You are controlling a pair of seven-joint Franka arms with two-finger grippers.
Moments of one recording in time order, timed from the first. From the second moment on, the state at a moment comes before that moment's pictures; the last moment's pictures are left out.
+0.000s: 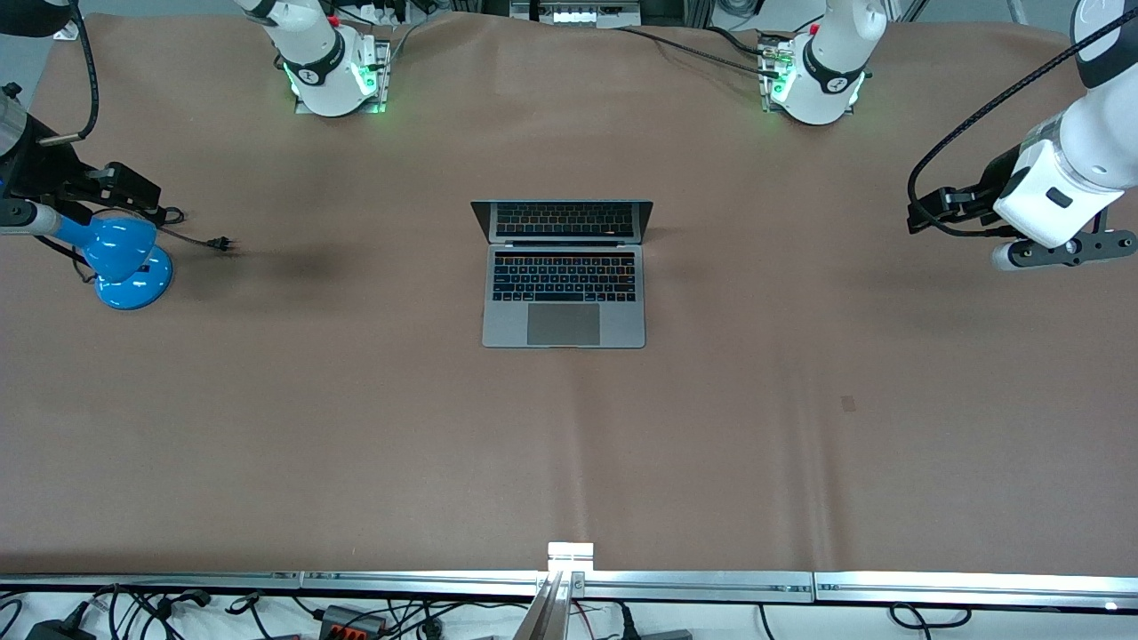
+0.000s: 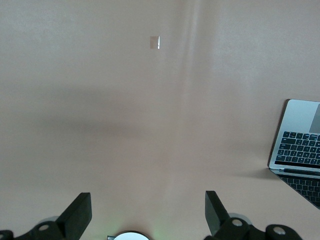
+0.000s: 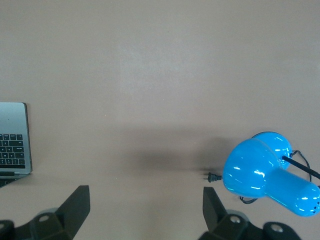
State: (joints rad) left arm -0.05 0.04 -0.02 -1.65 -0.02 1.51 -0.20; right arm -0.01 -0.07 -0.01 -1.78 -0.01 1.70 -0.04
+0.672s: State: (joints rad) left arm -0.05 0.04 -0.03 -1.65 -0.02 1.47 -0.21; right arm -0.01 -0.07 -0.01 -1.78 -0.01 1.70 -0.04
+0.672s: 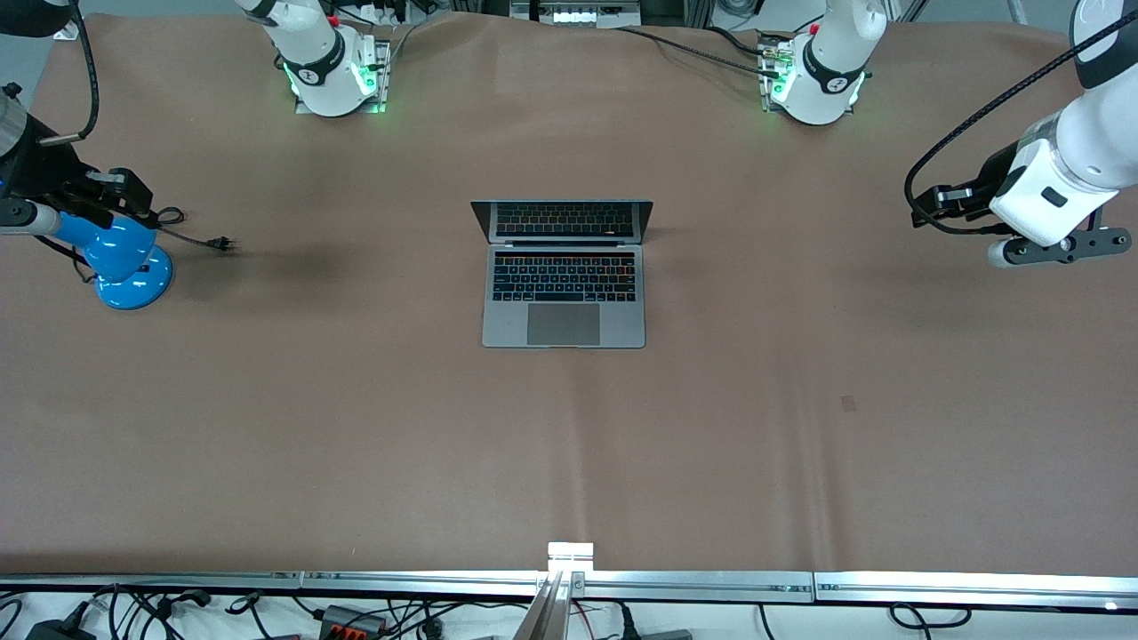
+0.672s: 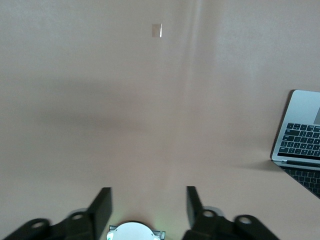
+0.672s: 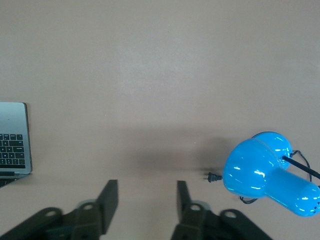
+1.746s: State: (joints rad) left arm -0.07 0.05 -0.11 -1.72 -0.18 1.38 -0.19; right arm 0.11 0.02 0.00 -1.80 0.05 1.49 -0.04
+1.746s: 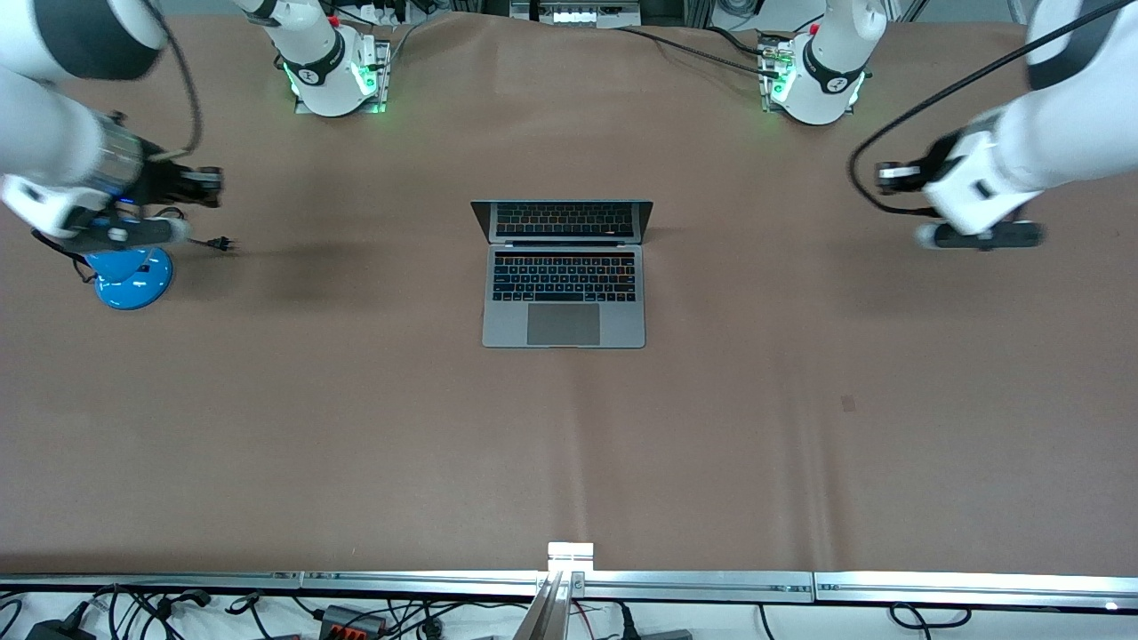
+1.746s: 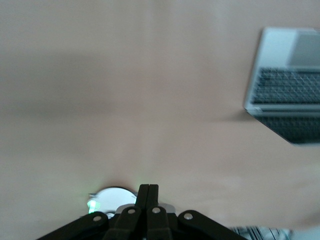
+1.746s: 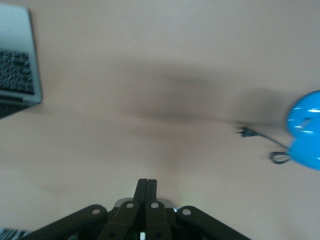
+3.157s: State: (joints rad) left arm -0.11 0.24 -0.57 -2.12 -0.45 2.12 -0.39; right arm 0.75 0.27 0.01 -1.89 0.26 1.84 0.34
